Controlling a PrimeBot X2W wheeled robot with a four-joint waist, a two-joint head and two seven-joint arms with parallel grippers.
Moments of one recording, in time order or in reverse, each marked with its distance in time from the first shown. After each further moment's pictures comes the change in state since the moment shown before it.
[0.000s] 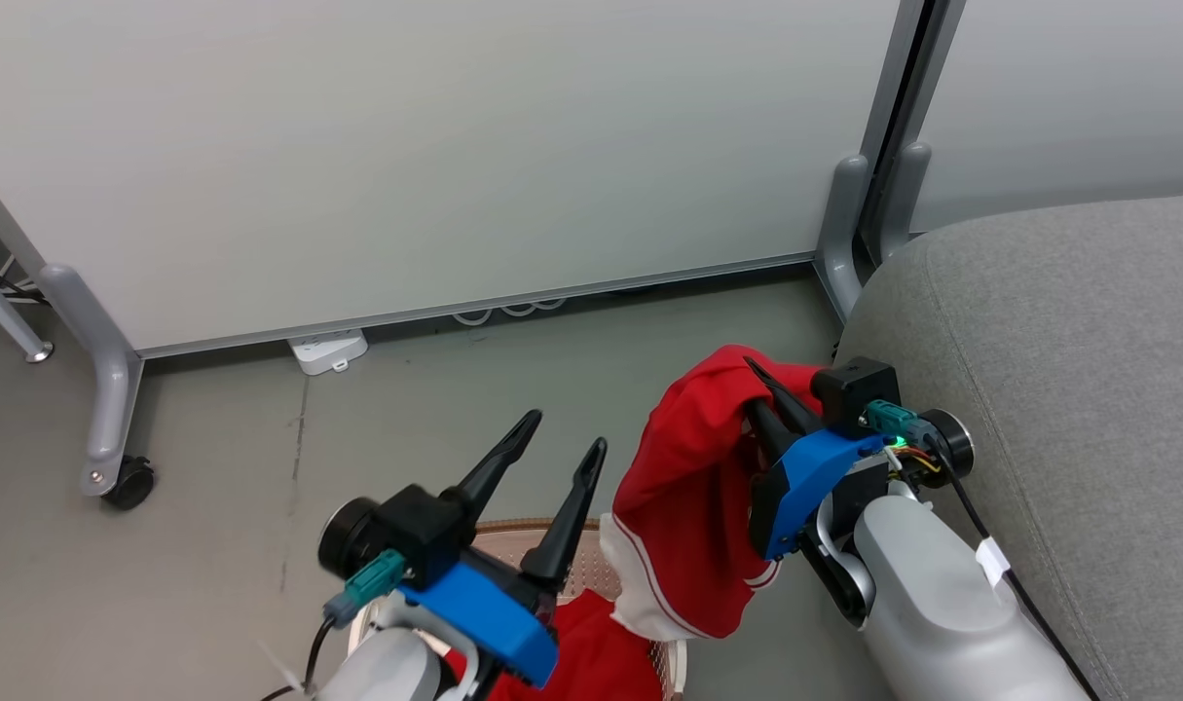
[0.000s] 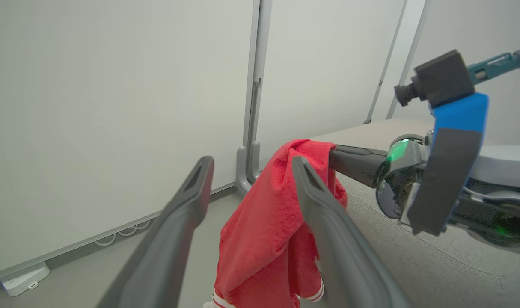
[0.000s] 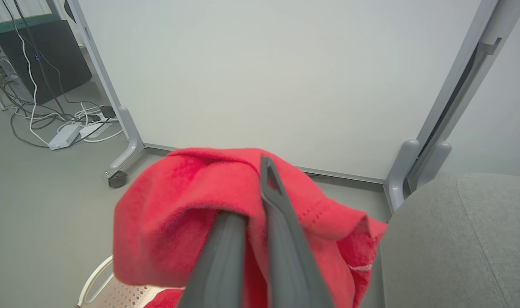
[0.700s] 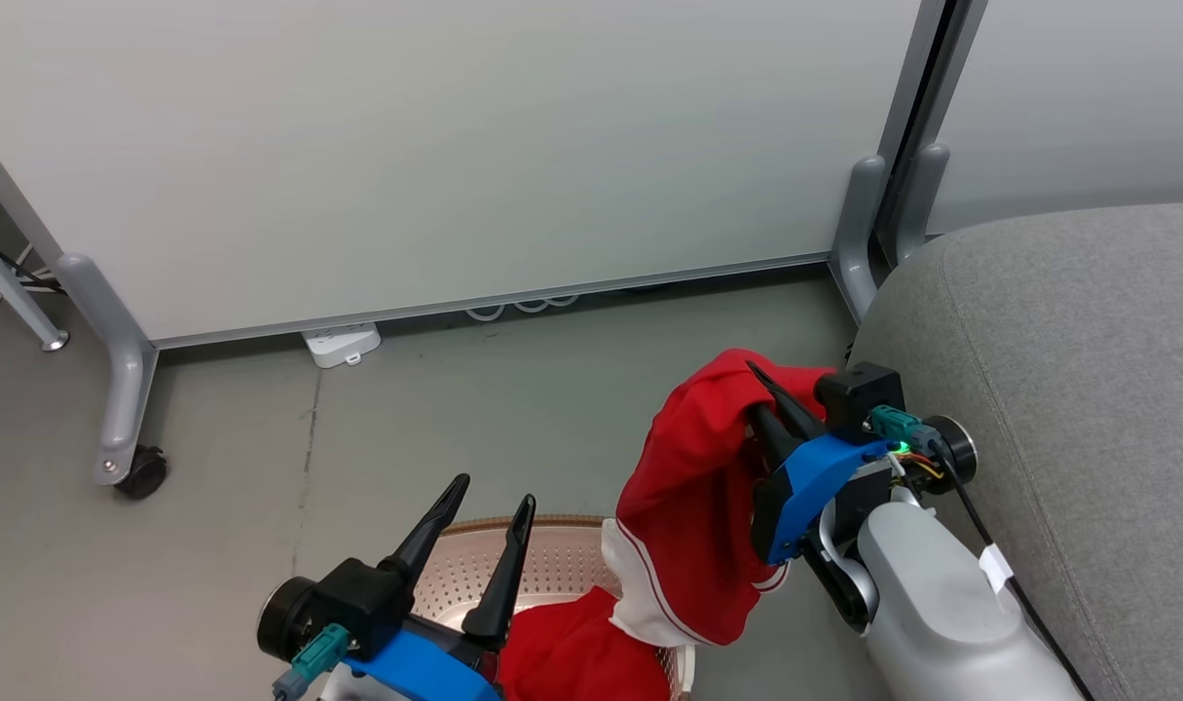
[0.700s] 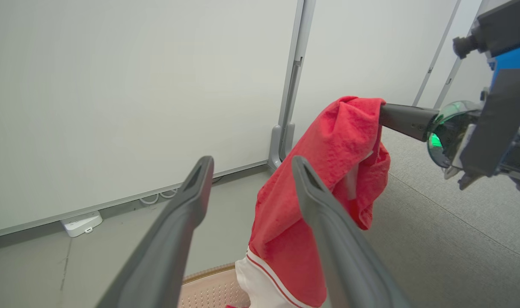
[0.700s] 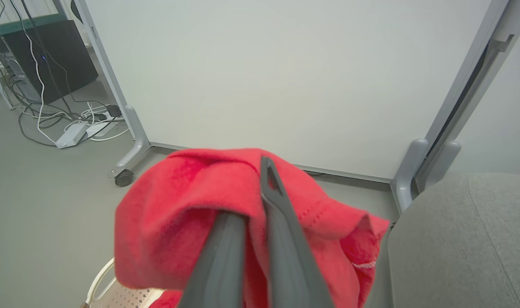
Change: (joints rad) left arm 0.204 -0.027 0.221 -0.035 0.164 -0.040 0.000; right arm 0.035 0.000 -0.032 -0.053 -0.020 0.000 0.026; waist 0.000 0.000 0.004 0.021
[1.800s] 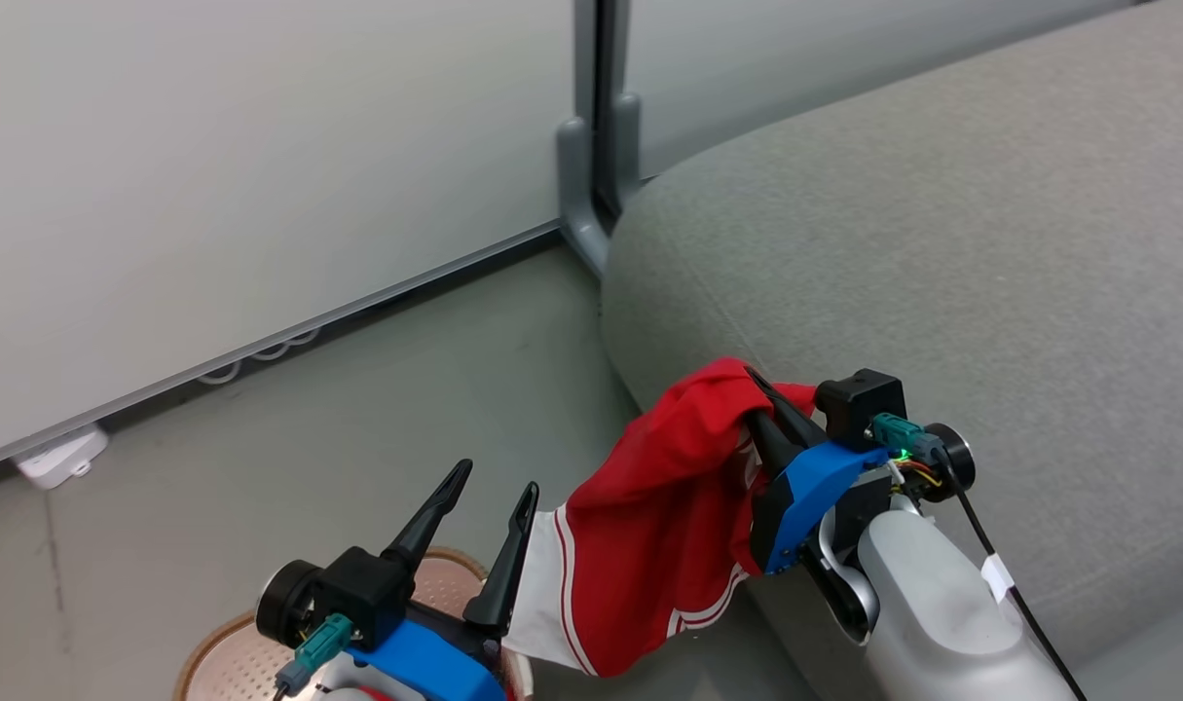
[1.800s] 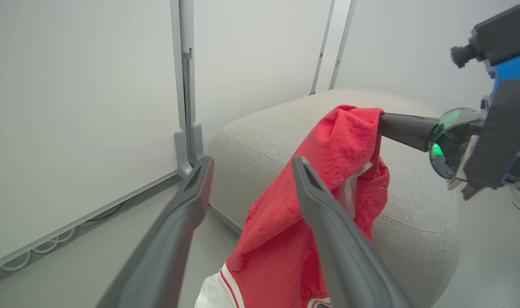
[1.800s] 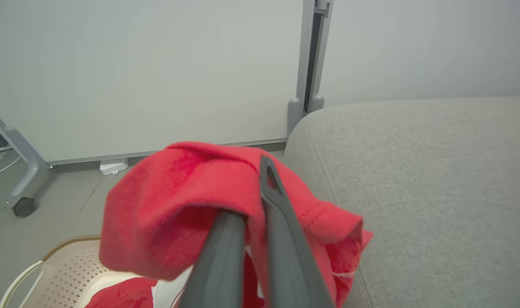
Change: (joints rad) left arm -0.017 -0.001 0.005 -0.009 0.030 -0.004 0.000; right arm 0.026 0.000 -0.002 -0.042 0.007 0.000 0.012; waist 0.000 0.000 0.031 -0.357
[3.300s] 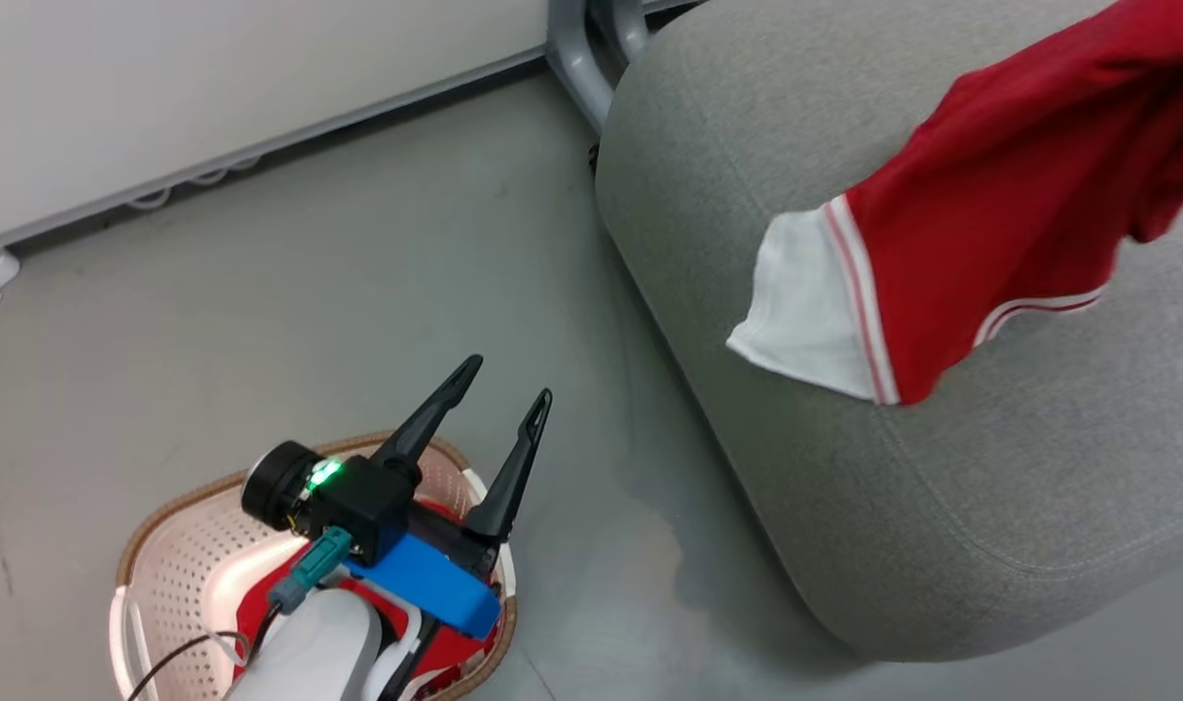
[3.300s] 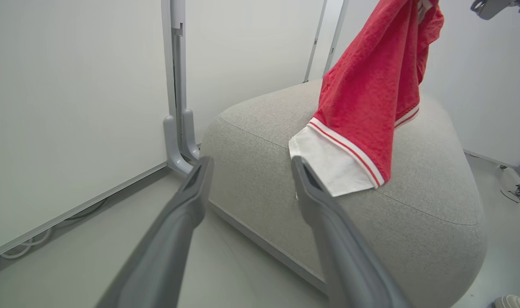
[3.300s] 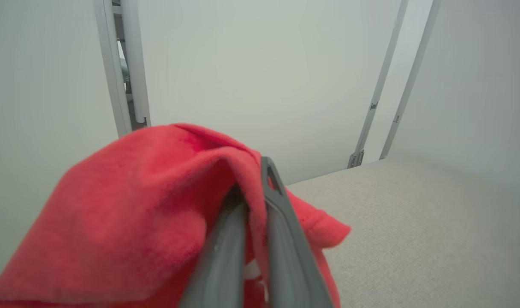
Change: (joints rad) left arm -0.158 0.068 -0.073 -0.031 0.011 0.000 0.000; right arm -0.342 -0.295 -0.475 -0.109 -0.012 0.000 0.093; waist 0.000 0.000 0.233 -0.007
